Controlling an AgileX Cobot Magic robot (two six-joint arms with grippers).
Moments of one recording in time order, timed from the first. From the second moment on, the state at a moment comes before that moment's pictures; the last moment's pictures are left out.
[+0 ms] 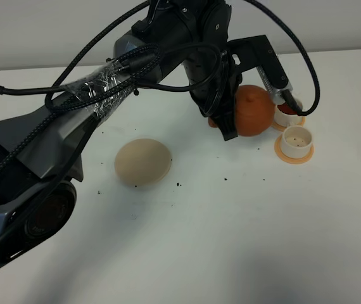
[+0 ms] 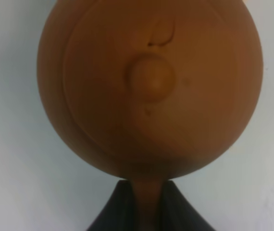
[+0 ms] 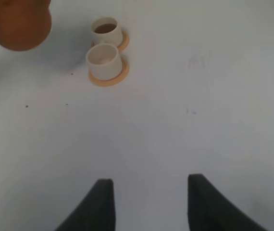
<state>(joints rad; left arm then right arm) -0.69 2.32 -2.23 0.07 1.19 0.59 0.06 -0.01 -0.49 0.10 1.08 0.01</state>
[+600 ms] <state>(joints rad) -0.68 2.17 -1.94 0.15 1.19 0.68 0.06 -0.01 -0.49 0.10 1.08 0.01</state>
